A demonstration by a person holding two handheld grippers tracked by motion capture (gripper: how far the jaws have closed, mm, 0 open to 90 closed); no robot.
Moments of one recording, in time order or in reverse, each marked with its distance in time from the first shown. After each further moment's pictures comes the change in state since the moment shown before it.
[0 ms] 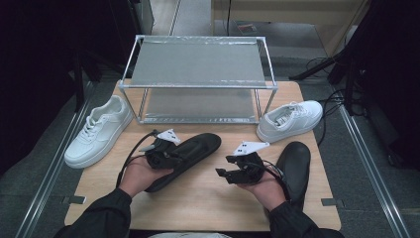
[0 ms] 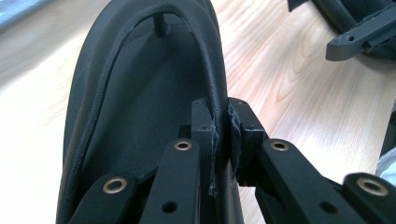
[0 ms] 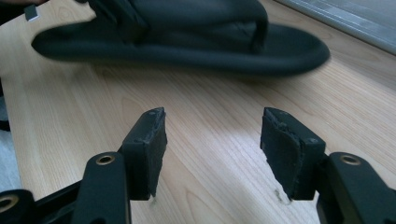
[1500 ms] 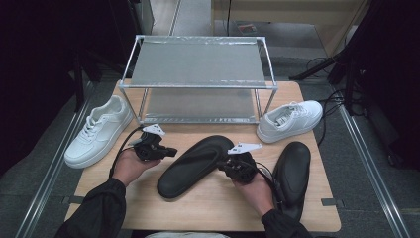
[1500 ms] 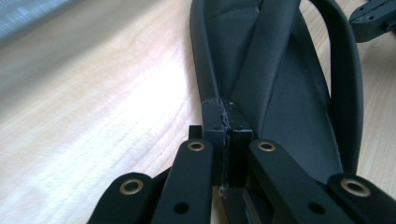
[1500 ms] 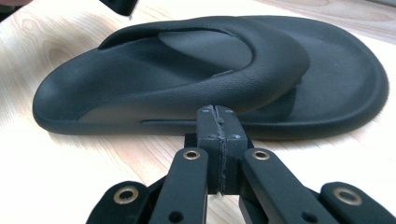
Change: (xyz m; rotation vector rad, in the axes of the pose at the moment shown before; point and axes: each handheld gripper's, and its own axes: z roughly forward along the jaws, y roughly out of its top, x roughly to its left) left arm 0.066 -0.028 -0.003 -0.044 0.017 -0.049; right arm -0.001 -0.008 0.030 0.012 -0.052 0.145
